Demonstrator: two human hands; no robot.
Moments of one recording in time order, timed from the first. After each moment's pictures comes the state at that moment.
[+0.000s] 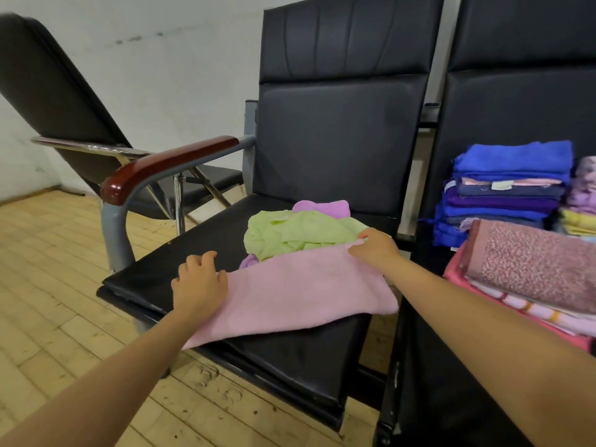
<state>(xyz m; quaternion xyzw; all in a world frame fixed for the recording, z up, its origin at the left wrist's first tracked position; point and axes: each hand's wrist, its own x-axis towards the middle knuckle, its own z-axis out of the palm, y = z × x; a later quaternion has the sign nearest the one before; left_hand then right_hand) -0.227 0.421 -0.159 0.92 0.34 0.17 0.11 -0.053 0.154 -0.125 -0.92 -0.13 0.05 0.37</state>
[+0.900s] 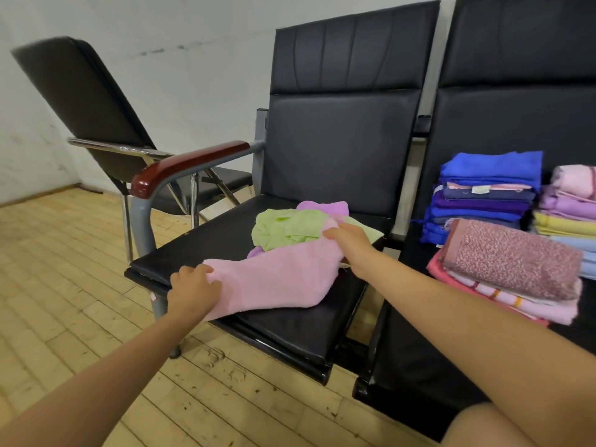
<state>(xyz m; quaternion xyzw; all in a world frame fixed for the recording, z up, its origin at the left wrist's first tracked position) -0.290 0.402 -0.146 0.89 0.40 0.12 0.16 -0.137 0.169 -0.083 -0.74 -0.11 0.16 0.65</state>
